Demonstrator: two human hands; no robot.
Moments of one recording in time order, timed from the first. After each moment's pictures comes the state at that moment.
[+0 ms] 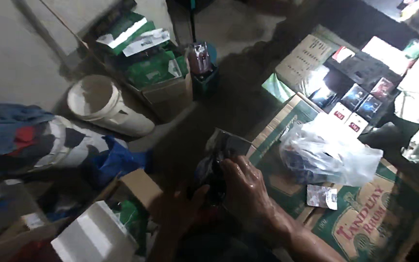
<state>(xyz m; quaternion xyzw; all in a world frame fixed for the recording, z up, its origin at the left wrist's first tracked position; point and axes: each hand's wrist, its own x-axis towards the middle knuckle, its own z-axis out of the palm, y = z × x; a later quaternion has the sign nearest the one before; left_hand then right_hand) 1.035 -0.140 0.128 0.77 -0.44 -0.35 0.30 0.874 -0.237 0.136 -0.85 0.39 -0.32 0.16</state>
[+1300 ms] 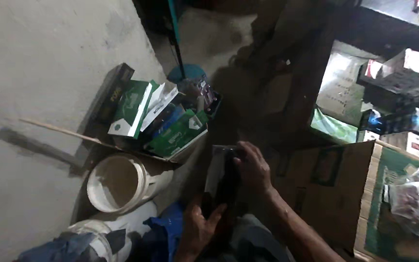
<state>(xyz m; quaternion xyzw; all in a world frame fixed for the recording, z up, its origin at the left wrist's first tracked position) 1.347 -0.384 0.080 0.63 -0.58 -0.40 0.34 1.152 -0.484 0.079 -0.69 0.58 -0.40 0.16</state>
